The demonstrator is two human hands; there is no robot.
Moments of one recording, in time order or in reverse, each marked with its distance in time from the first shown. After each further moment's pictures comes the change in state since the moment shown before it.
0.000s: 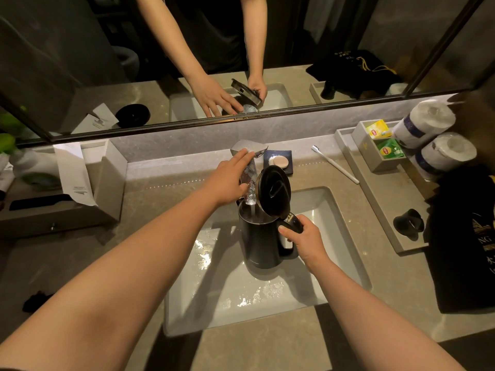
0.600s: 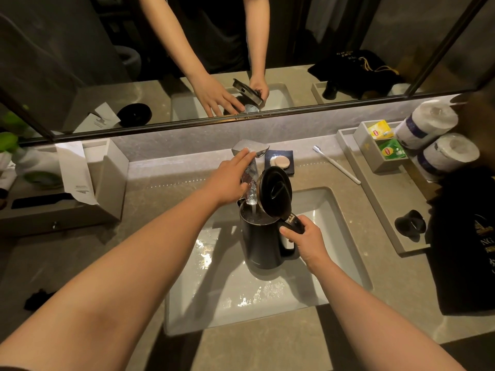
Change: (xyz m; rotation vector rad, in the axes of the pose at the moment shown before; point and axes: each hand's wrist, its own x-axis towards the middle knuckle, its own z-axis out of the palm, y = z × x) left_hand -0.001 0.002 -0.002 0.022 -0.001 0.002; right_hand -0.002 -0.002 -0.003 0.039 -0.011 -0.004
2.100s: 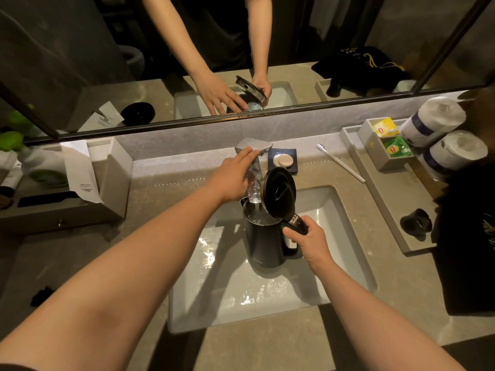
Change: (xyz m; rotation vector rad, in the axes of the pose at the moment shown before) left_hand -0.001 0.003 -0.005 0.001 -0.014 0.005; right_hand 0.000 0.010 0.000 -0.020 0.017 -0.036
